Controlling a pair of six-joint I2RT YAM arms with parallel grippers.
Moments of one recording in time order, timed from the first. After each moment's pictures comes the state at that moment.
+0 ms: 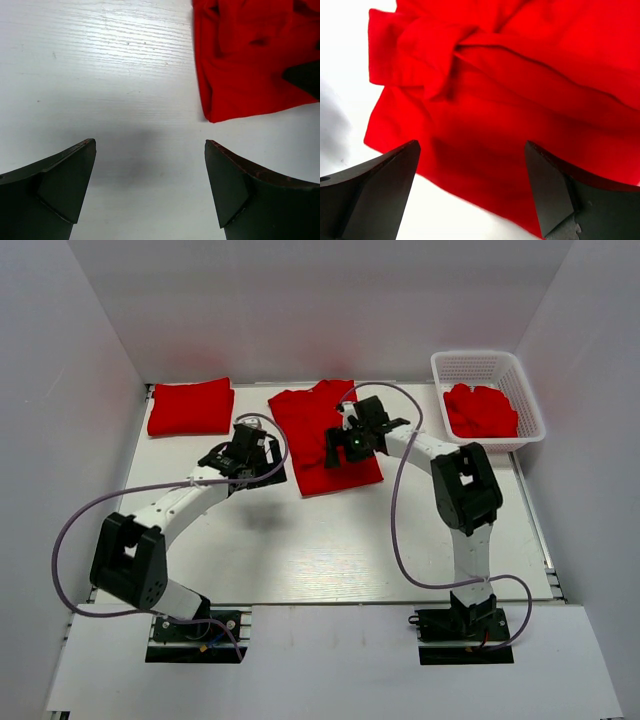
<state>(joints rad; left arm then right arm) -0.44 1.49 1.04 -0.45 -0.17 -0.52 0.48 2.06 1.51 -0.33 -0.36 0.12</state>
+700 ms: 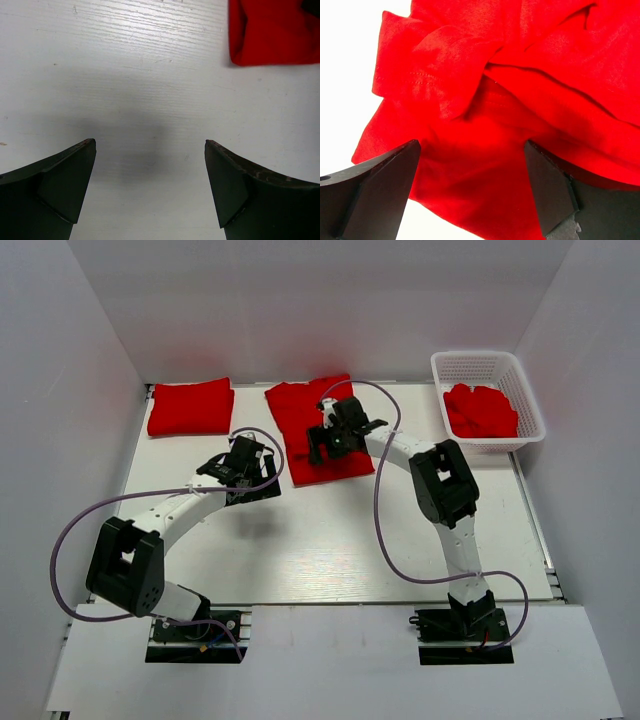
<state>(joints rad) -0.44 1.43 0.94 -0.51 -0.20 -0.55 0.56 2.23 1.66 -0.25 -0.27 0.10</state>
